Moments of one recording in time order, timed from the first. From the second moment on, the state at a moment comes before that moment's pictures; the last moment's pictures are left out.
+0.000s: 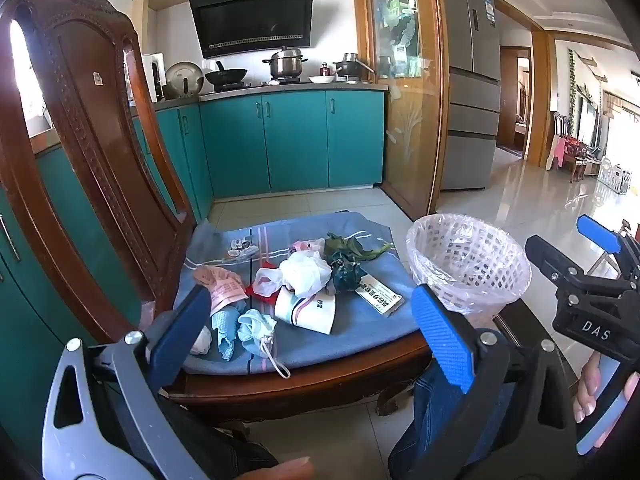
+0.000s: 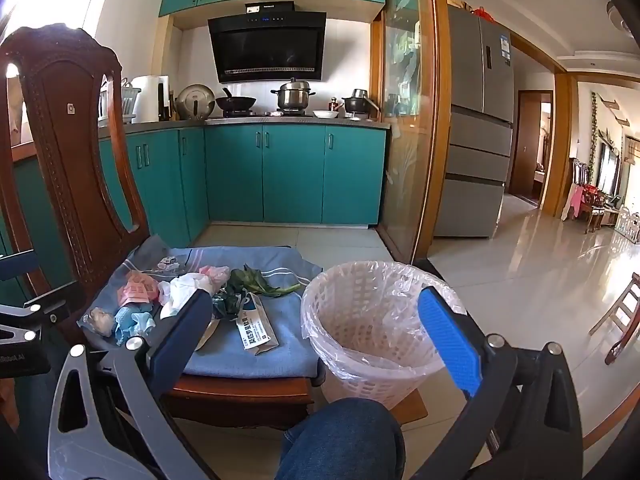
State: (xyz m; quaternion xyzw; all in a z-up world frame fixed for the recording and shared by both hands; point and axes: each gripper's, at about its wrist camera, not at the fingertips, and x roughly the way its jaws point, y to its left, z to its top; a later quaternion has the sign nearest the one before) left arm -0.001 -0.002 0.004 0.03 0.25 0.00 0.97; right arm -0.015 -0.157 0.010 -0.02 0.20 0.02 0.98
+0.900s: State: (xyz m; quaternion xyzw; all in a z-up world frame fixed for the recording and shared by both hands) left arm -0.004 -0.004 0.001 0.03 0.26 -0.01 0.97; right arm -0.023 -0.155 0.012 -0.02 0.20 0.02 0.98
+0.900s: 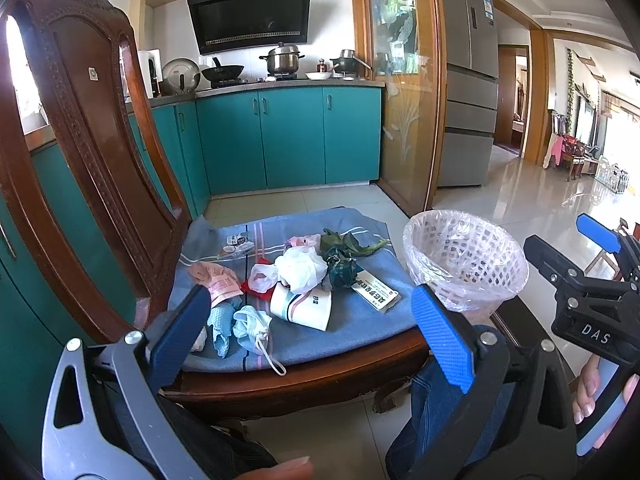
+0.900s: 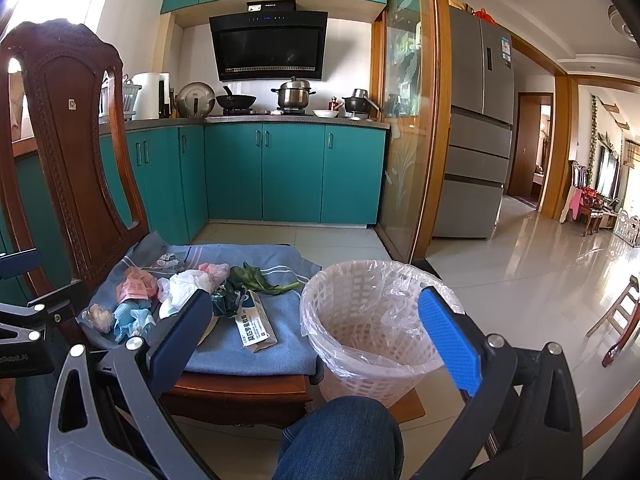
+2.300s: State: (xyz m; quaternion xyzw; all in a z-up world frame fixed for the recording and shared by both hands) left arm 0.009 -0.002 -0.010 0.02 0.28 -0.01 0.96; right arm -0.010 -0.151 0.004 -0.03 0.21 0.03 0.98
